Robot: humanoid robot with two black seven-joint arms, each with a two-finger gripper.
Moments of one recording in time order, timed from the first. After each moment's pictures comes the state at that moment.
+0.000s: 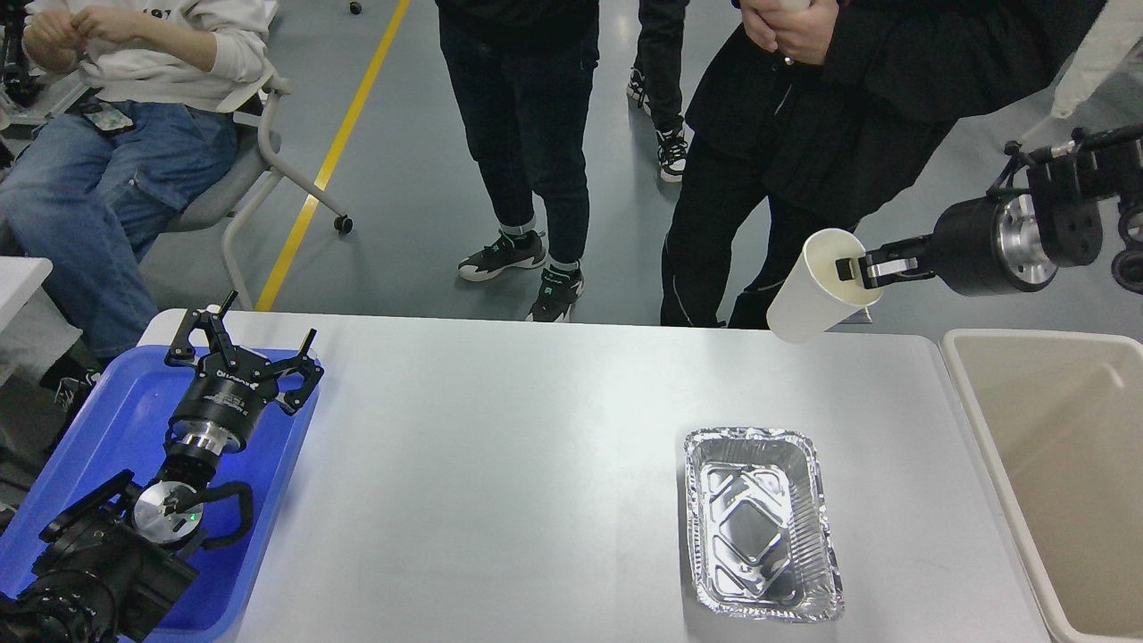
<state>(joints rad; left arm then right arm) -0.56 0.27 -0.94 -0.28 -0.14 -0.79 -0.32 1.66 -0.89 -0.36 1.37 -1.16 0.35 0.11</state>
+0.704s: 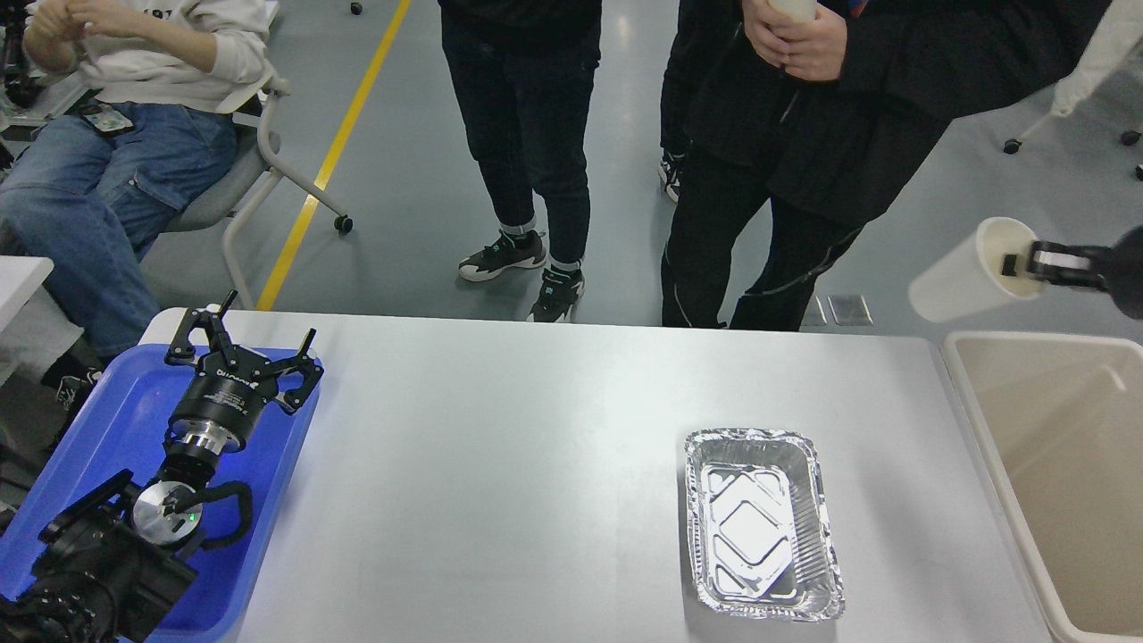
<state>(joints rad) -0.56 0.27 -0.94 -0.28 -0.14 -0.79 -0.32 1.47 -1.12 -0.32 1.20 -0.94 0.24 0.11</state>
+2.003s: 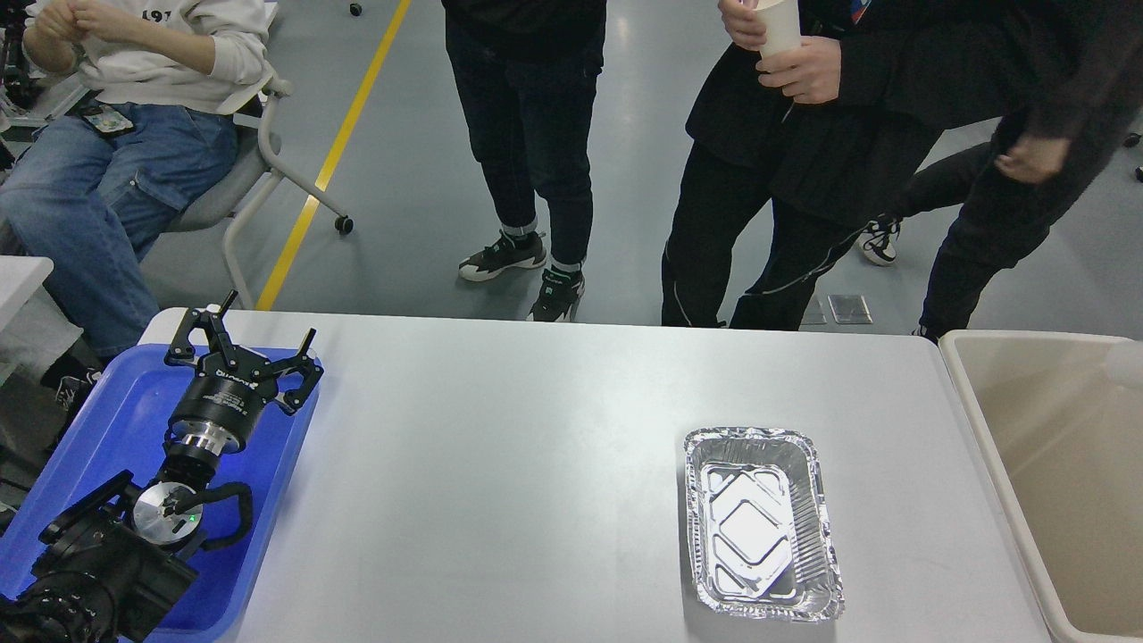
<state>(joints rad) -0.56 0.27 -0.94 -0.28 -0.14 -0.79 -0.32 0.68 -0.98 0.15 0.64 -0.11 0.11 0.16</state>
